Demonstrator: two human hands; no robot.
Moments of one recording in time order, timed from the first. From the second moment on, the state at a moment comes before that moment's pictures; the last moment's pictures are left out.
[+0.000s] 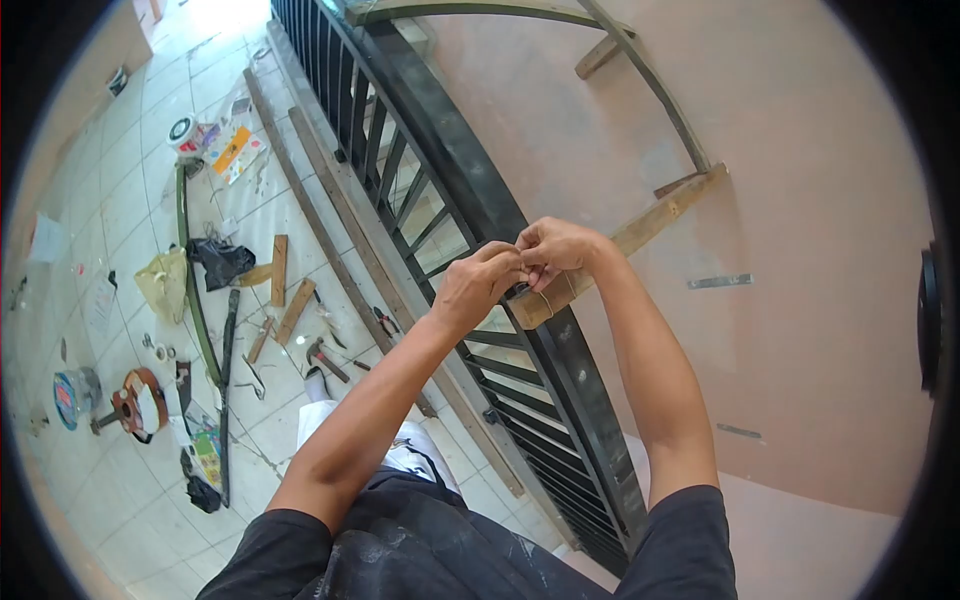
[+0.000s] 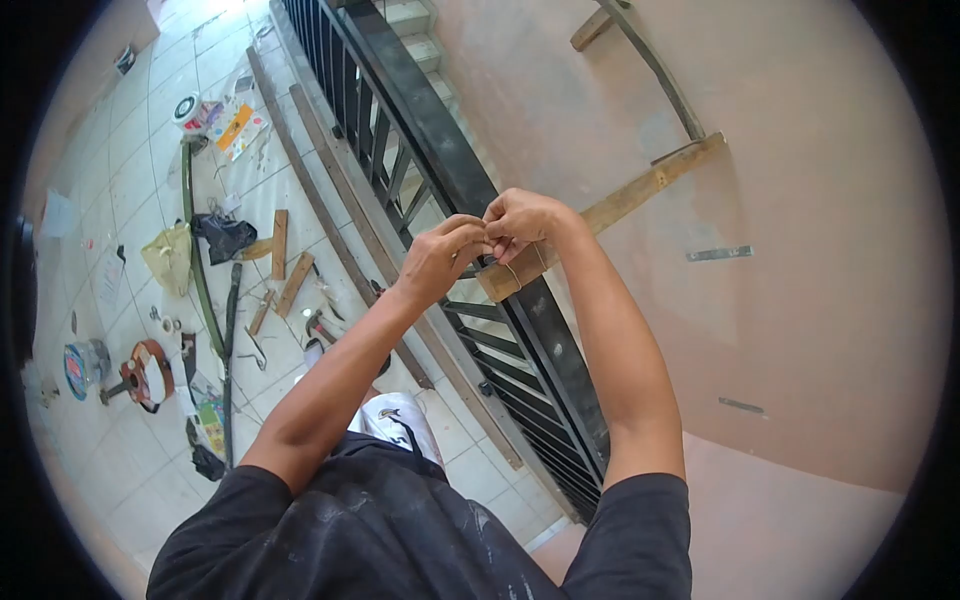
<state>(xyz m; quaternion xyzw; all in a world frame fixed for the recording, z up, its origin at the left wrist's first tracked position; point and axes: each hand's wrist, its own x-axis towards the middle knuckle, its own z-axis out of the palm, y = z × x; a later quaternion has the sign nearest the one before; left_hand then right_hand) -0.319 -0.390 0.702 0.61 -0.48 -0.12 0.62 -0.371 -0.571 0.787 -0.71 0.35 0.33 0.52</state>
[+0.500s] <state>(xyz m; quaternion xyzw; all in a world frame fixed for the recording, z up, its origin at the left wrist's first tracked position) -0.318 -0.398 0.685 0.67 -0.52 -0.04 0.53 -0.432 -0.511 0.794 -0.80 0.32 0.00 0.50</state>
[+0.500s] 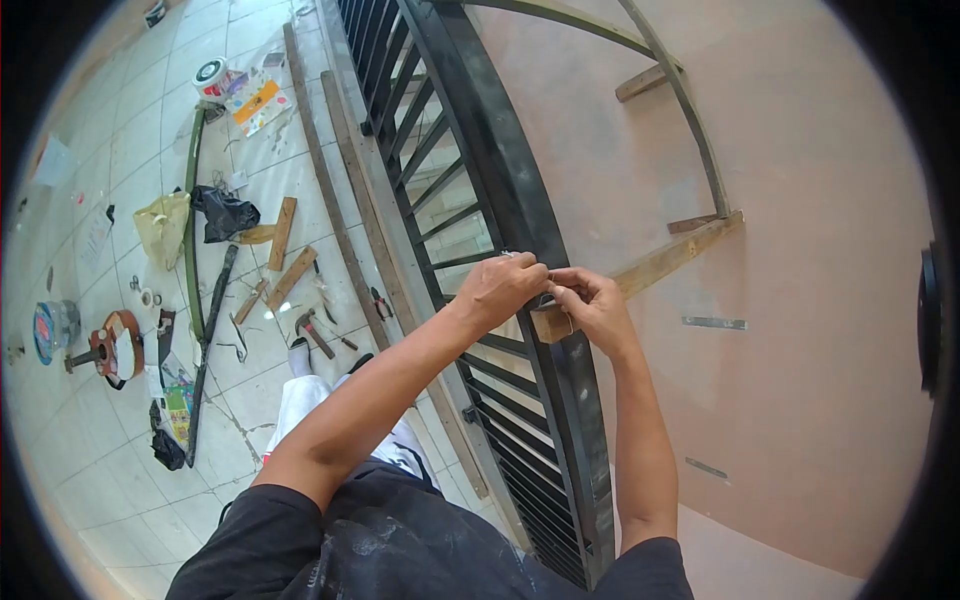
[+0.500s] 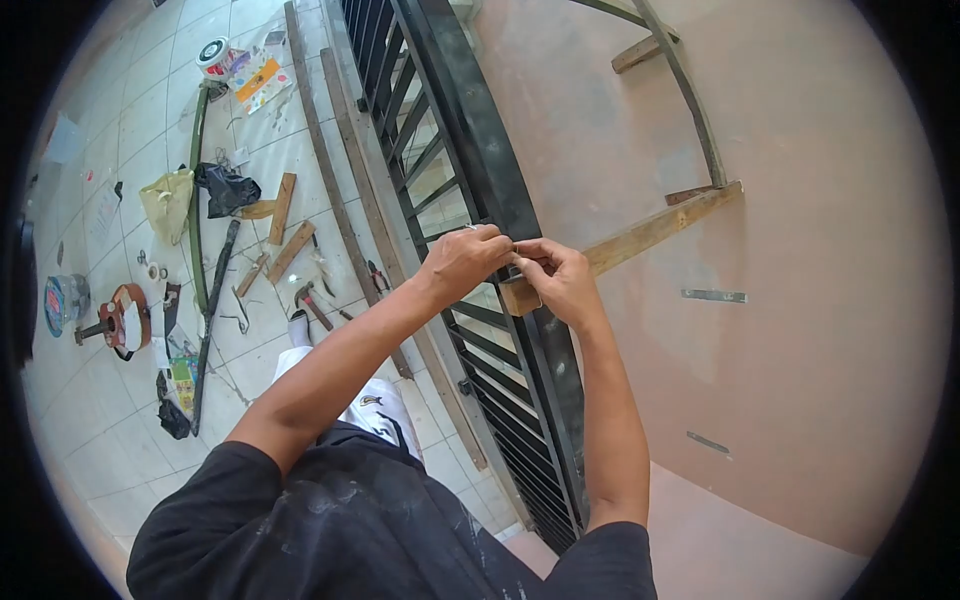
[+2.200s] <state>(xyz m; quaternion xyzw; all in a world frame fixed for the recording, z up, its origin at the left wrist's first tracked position) -0.316 -0.391 0.706 0.62 -0.74 -0.12 0.24 -0.396 -0.519 0.771 -0.89 0.42 0.03 0.18</state>
